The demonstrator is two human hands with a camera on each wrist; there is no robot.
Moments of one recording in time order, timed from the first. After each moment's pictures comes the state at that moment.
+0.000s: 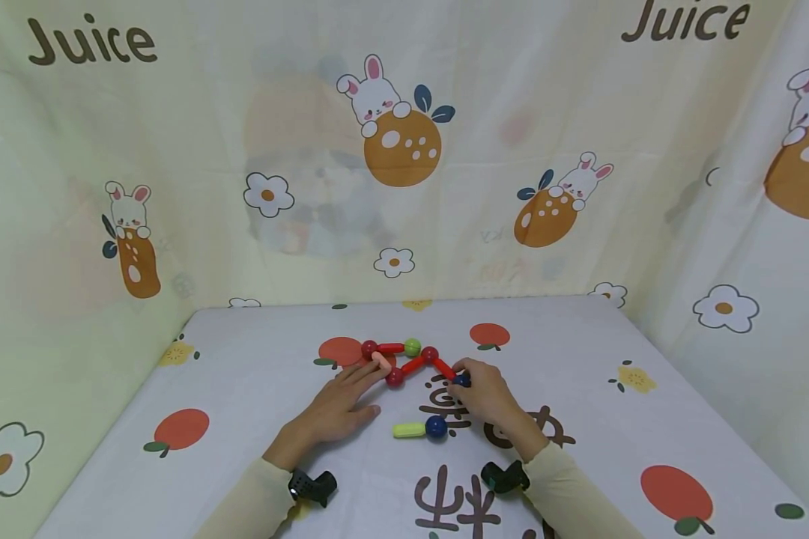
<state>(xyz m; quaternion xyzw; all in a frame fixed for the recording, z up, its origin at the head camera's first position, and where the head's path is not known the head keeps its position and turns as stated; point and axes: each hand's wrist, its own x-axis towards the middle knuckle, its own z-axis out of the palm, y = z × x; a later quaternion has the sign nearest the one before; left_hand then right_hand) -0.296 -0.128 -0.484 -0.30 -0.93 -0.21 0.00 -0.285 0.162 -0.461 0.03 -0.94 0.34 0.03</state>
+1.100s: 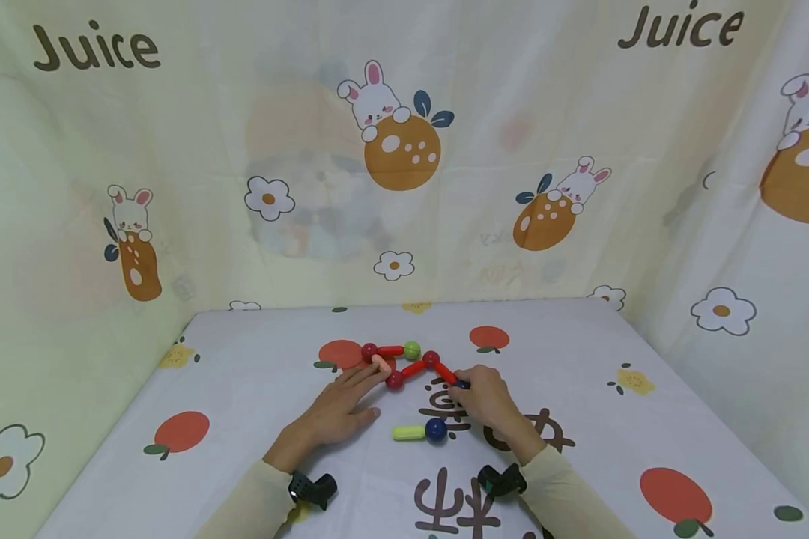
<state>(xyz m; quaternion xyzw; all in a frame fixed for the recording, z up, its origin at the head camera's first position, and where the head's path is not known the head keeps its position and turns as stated) -0.296 -0.128 -0.484 -0.30 -0.93 -0.21 0.00 -0.281 0.161 -0.459 0.01 -0.93 0.36 0.01</state>
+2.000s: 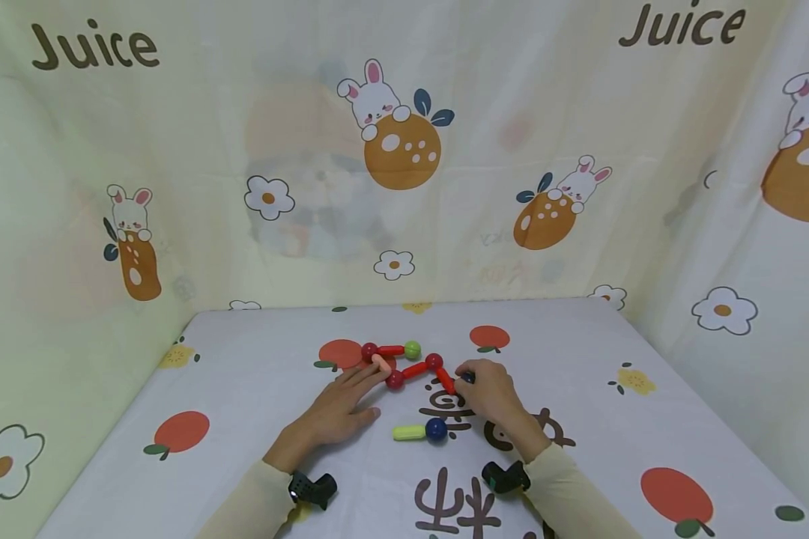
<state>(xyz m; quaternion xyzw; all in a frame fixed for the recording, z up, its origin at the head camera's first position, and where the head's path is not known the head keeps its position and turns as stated) -0.296 -0.127 -0.486 -0.30 -0.93 -0.21 0.00 -0.286 0.167 -0.458 0.02 -0.95 0.31 0.07</state>
